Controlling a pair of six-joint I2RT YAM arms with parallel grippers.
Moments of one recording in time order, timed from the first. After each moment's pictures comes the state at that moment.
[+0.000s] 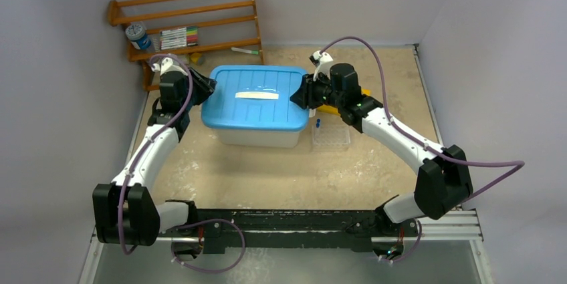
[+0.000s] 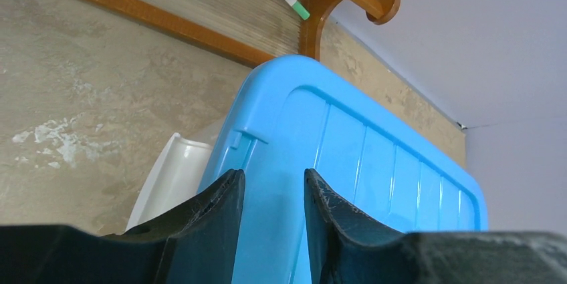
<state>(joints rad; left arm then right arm) -0.06 1.23 0.87 0.00 0.04 -0.74 0.52 1.45 1.10 -0.06 -0.28 0.30</state>
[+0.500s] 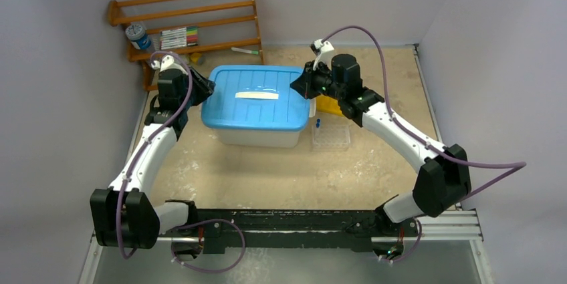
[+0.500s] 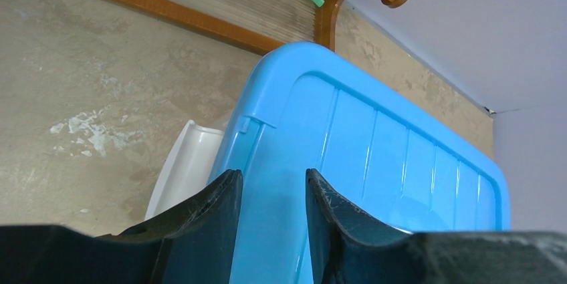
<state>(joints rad) -0.06 1.20 0.91 -0.12 0.03 -0.67 0.52 1.46 1.18 -0.07 -0.28 0.31</state>
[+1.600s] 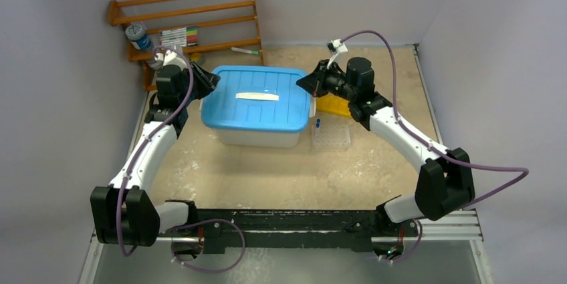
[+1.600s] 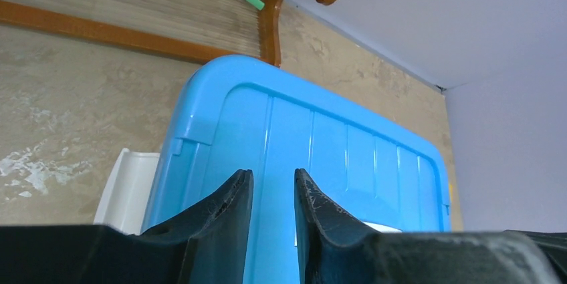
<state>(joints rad) -0.06 1.21 0.94 -0.04 0.15 -0.65 0.42 1.44 1.09 0.16 -0.44 0.45</state>
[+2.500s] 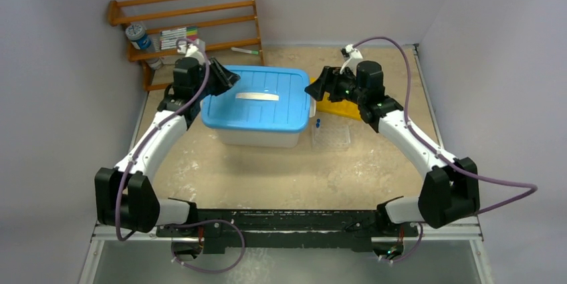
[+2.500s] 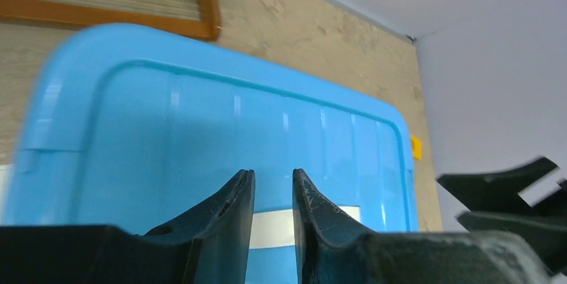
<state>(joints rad) -0.14 1.31 1.02 -0.06 0.22 -0.67 0.34 1.35 1.03 -0.01 -0.35 0.43</state>
